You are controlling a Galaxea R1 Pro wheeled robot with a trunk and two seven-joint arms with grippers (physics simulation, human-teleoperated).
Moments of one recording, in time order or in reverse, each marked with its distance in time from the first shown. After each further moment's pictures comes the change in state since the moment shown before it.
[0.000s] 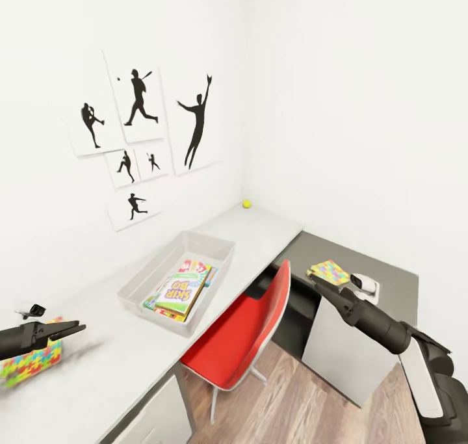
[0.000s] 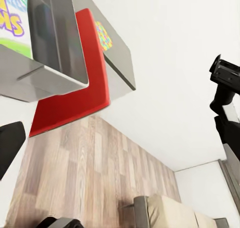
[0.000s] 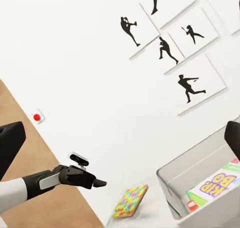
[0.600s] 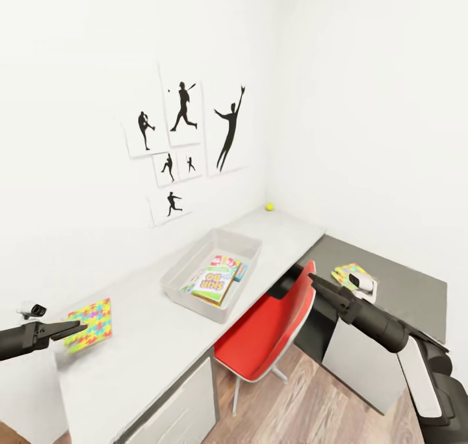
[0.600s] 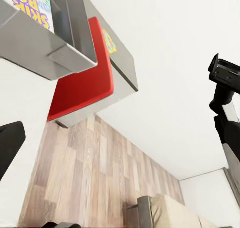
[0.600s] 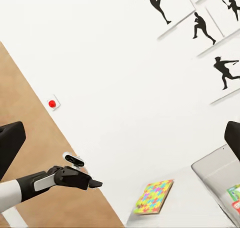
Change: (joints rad) left arm 0.000 -0.005 0.000 0.000 0.001 -0.001 0.000; right arm 0.000 0.005 0.007 -0.013 0.002 0.003 -0.036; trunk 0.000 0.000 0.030
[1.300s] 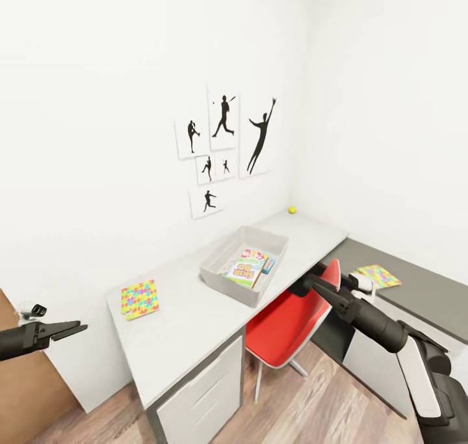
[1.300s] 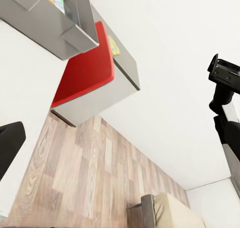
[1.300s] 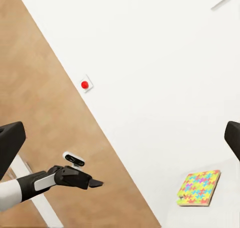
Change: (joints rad) left arm 0.000 -0.002 0.000 0.000 0.000 0.000 0.000; right arm 0.000 0.001 0.004 0.001 0.001 0.000 -0.002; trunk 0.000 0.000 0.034
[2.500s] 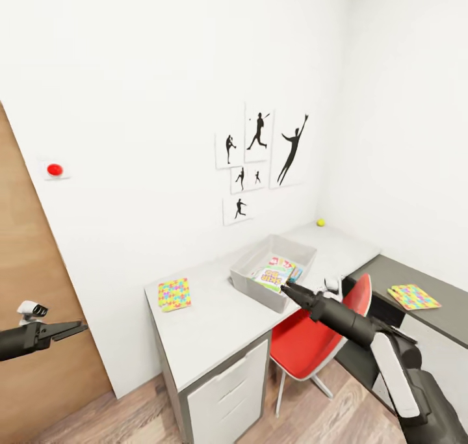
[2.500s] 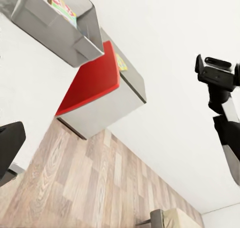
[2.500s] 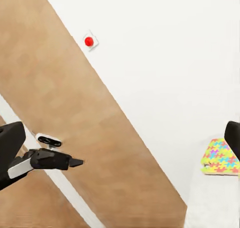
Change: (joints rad) left arm -0.001 -0.003 -0.001 0.000 -0.002 -0.001 0.000; right arm -0.002 0.009 0.162 -0.009 0.000 0.021 -0.243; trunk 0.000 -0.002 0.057
